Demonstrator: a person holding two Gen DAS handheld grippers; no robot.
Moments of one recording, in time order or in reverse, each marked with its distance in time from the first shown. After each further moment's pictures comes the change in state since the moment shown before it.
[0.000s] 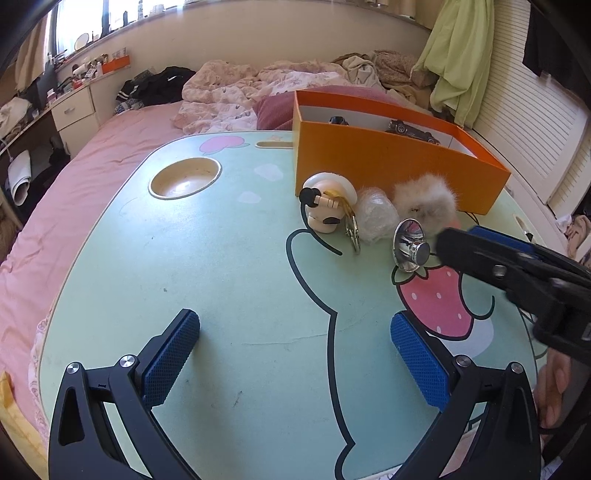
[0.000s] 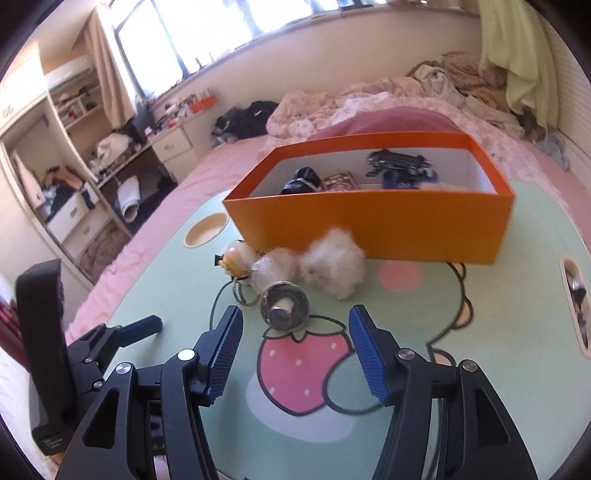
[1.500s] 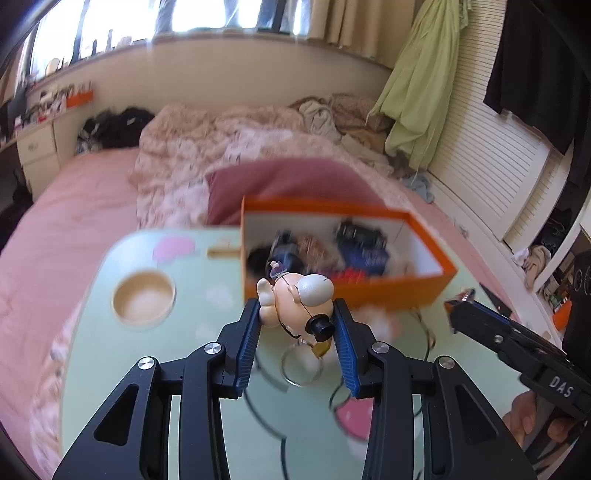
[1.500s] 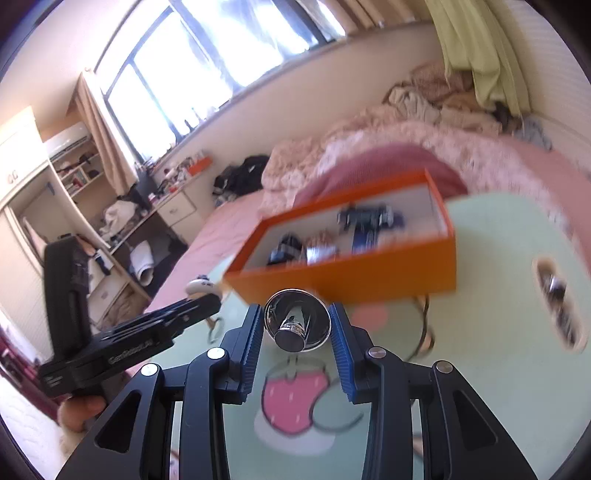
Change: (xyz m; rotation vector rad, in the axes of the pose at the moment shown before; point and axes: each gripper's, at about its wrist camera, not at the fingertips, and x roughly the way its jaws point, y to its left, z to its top) left arm -0.034 -0.014 0.099 0.051 -0.161 -0.182; right arm -0.060 -0.052 0.025 0.179 -0.244 0.043
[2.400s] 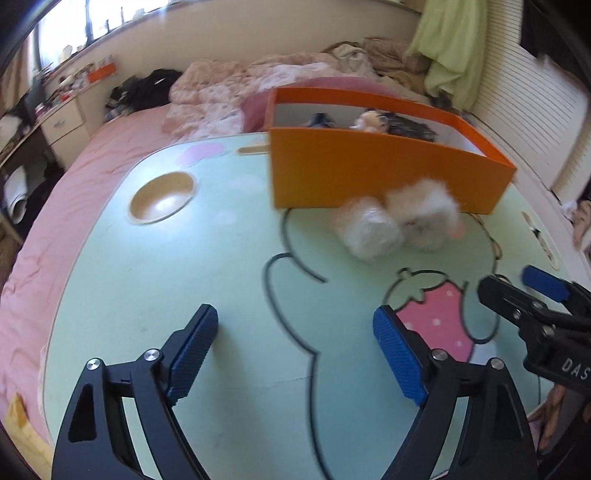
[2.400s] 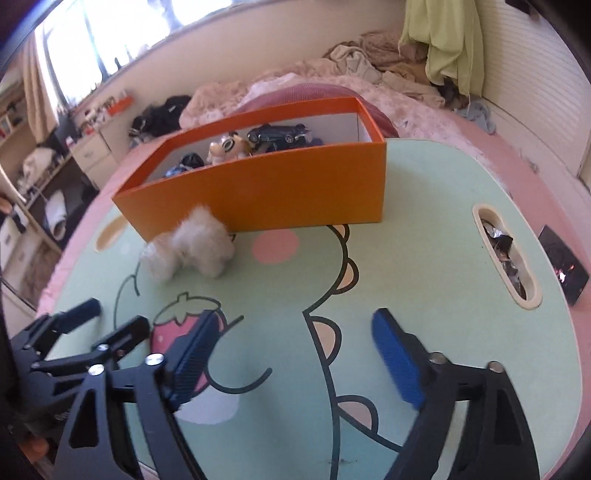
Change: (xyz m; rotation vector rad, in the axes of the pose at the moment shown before) left arm 0.039 0.005 -0.087 -0.002 0.211 0.224; right arm 0.033 -0.018 -0.061 -0.063 0.254 -0.375
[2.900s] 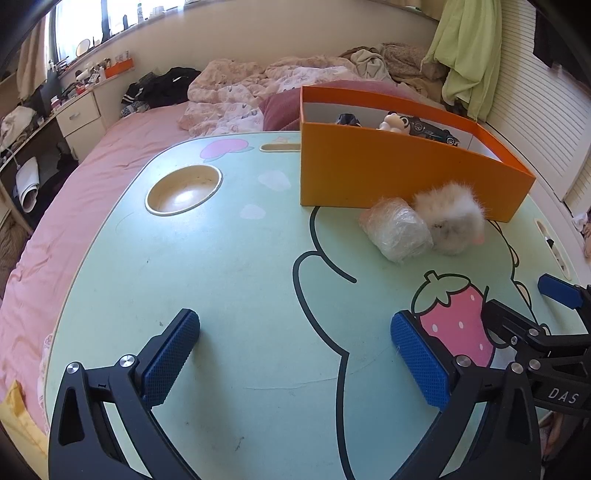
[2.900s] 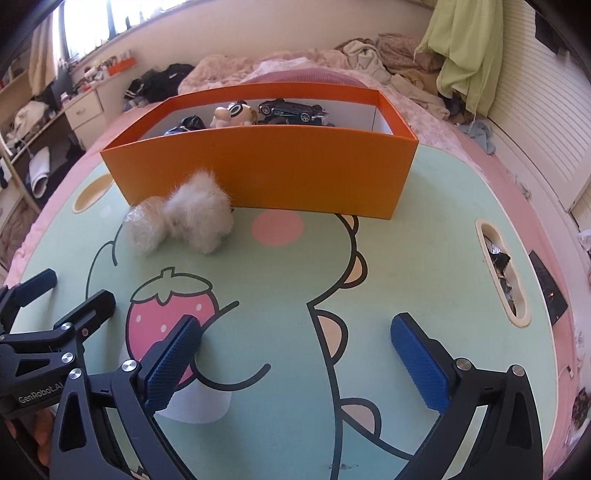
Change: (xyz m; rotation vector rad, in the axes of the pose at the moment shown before) left arm 0.008 0.013 -0.007 -0.019 -0.017 0.017; right arm 0.011 0.011 -0.004 -0.103 0.046 -0.086
